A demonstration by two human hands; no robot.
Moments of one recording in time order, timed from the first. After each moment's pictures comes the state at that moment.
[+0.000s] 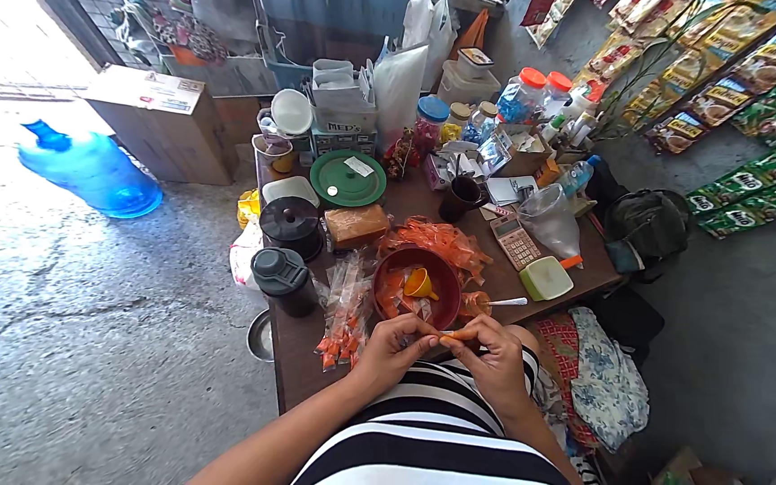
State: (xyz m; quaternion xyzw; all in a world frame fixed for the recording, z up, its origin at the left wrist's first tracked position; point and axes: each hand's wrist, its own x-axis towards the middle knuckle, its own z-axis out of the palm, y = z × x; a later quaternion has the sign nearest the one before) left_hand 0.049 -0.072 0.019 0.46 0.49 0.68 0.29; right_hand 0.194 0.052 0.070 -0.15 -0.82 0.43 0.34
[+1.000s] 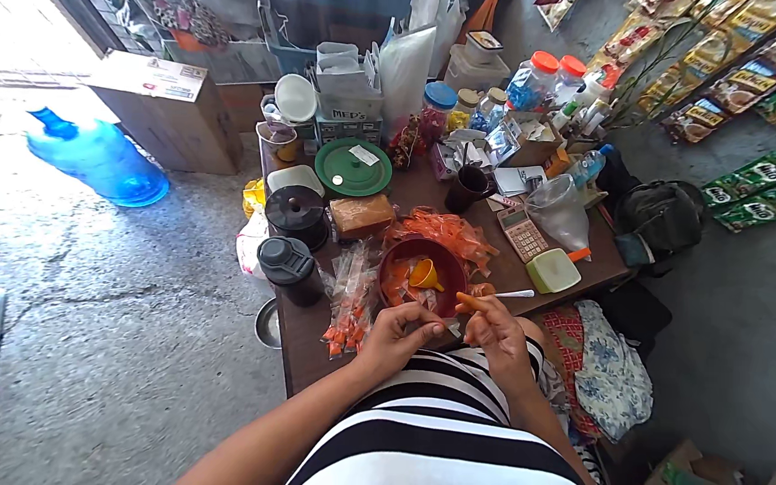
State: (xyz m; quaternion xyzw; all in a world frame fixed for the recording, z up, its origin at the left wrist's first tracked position) left_hand 0.045 -0.073 0.021 0.43 0.47 0.70 0.31; right_hand 0.194 0.062 0.068 -0.13 -0.79 0.53 0.28
